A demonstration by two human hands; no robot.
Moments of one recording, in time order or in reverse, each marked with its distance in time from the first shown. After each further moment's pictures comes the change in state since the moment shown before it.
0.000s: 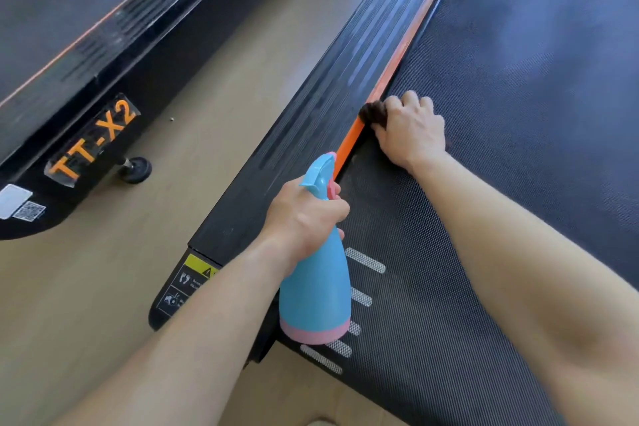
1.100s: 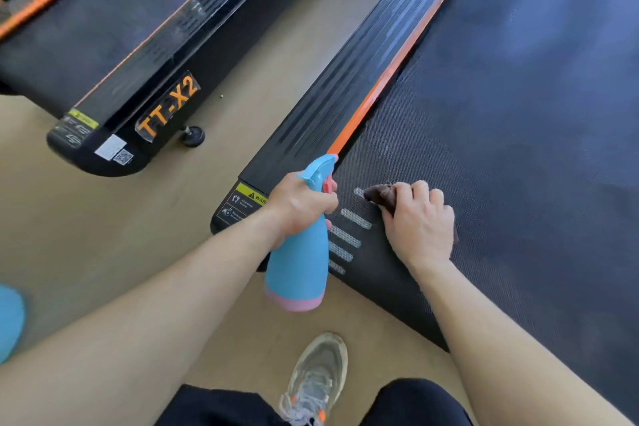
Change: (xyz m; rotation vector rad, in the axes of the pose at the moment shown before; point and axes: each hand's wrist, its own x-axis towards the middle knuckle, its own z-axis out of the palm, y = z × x) left_hand -0.094 -0.037 -0.018 0.138 -0.009 -0.016; right_hand -0.243 -0.004 0.001 0.030 0.124 -0.001
